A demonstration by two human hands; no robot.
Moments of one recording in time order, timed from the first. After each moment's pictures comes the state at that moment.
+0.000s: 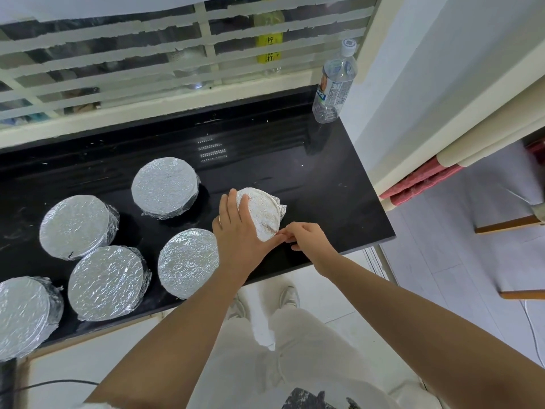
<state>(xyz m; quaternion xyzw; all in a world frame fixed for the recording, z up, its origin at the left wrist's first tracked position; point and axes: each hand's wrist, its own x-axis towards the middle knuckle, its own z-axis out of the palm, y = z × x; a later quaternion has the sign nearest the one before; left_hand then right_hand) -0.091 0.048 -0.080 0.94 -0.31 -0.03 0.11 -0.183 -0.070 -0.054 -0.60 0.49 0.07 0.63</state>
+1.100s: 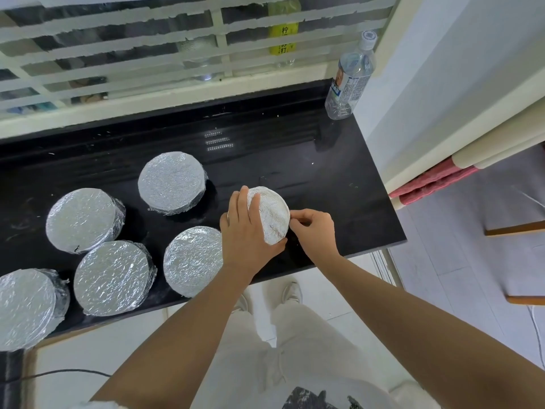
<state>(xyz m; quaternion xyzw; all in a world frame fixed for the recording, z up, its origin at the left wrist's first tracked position) -0.086 0.051 -0.082 0.93 -0.34 -0.02 0.08 -0.167 -0.072 -0.071 -0.73 0.45 -0.06 0.51</state>
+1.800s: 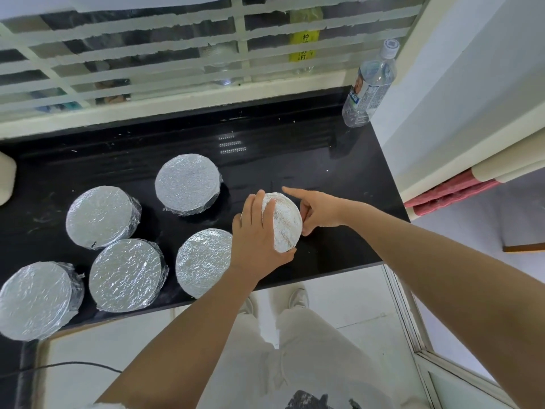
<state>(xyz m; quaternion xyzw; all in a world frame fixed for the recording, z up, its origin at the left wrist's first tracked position) -0.077 0.058 -0.081 0.92 -0.39 -0.03 0.09 -0.106 -0.141 -0.051 -0.84 0.16 0.32 0.42</state>
